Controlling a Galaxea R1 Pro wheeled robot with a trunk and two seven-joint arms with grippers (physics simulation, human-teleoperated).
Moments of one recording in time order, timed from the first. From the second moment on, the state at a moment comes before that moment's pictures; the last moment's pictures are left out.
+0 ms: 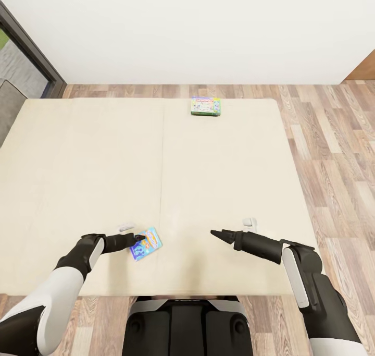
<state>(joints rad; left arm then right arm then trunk) -0.87 0.08 0.29 -0.47 -0.08 0.55 -0.50 -0.46 -0.03 -0.13 -1.45 -0.24 0.89 0.92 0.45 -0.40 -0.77</state>
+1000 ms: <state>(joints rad) -0.88 0.07 0.28 -0.47 0.00 0.55 -0.50 -0.46 -0.03 -0.13 -1.45 -0.24 0.89 0.92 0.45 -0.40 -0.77</state>
